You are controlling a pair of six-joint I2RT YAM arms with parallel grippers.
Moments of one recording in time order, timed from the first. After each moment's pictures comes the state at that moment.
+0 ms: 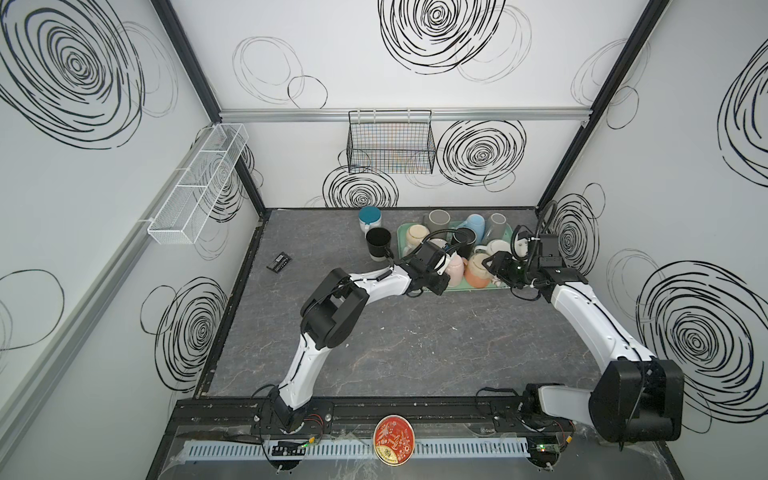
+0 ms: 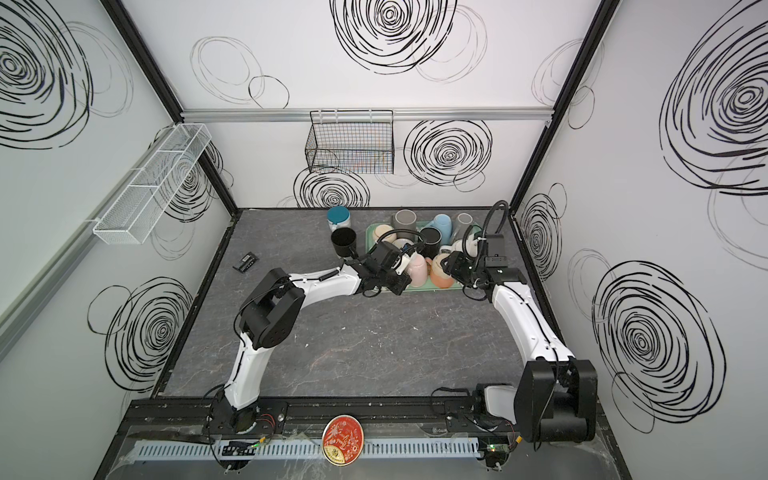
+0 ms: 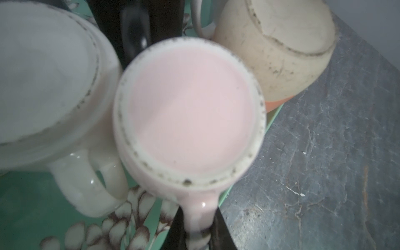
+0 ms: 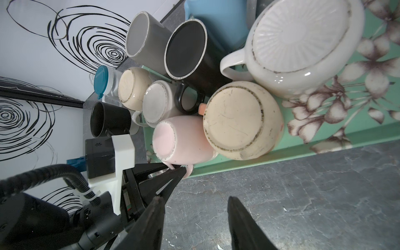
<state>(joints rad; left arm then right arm) -0.77 2.16 1.54 -0.17 0.17 -0.11 0.06 1.27 0.95 -0.47 -0.37 0.56</state>
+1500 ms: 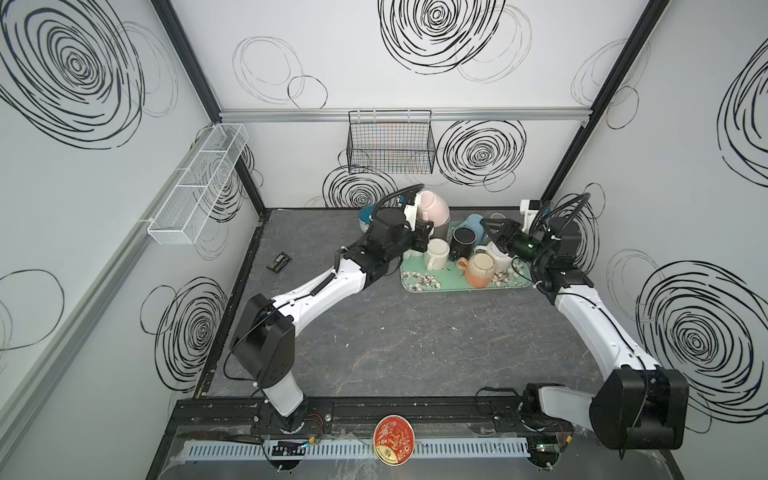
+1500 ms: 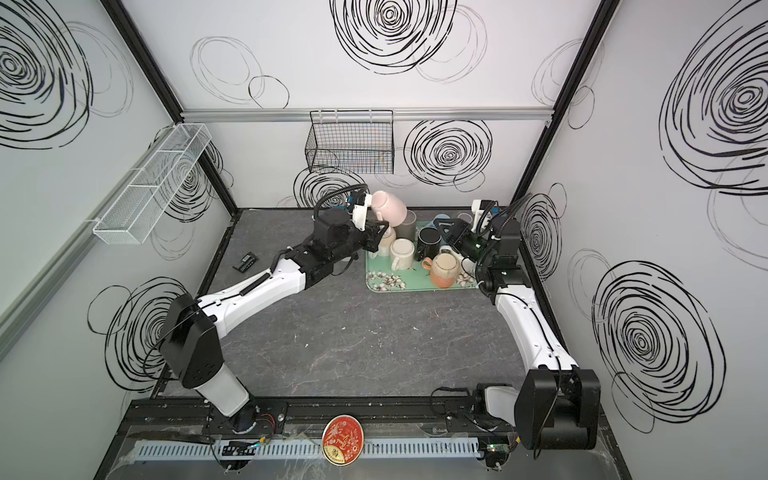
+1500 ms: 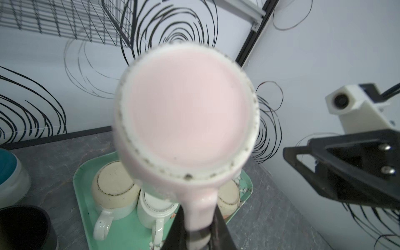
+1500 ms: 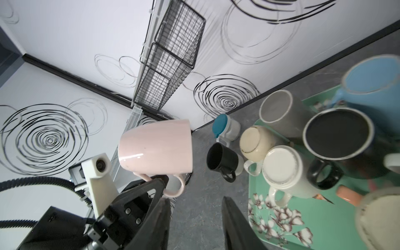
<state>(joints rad) -0.65 1.66 1.37 0.11 0.09 -0.41 0.06 1.26 0.95 0.19 -0.71 0.96</state>
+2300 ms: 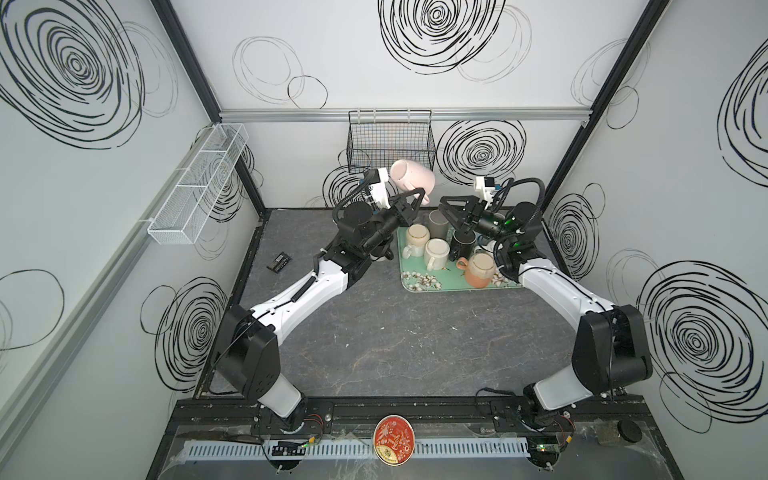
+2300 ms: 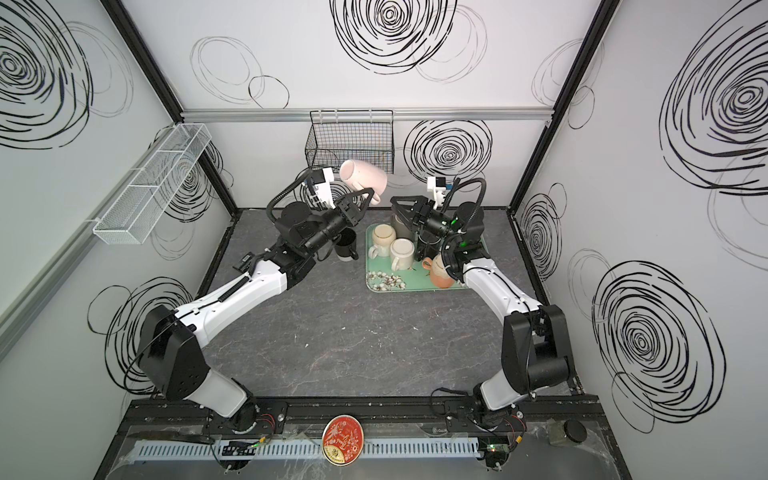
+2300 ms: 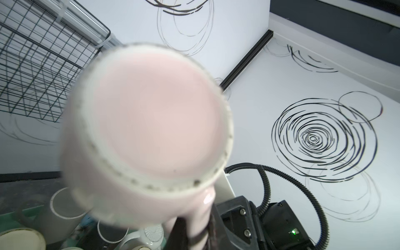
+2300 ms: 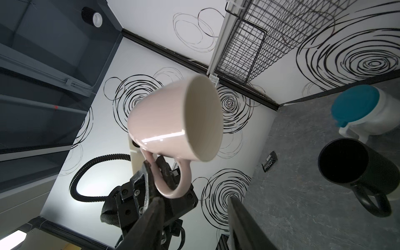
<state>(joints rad) -0.56 1.58 1.30 0.53 0.24 -0.84 0.28 1.55 1.13 0.72 -0.84 1.38</state>
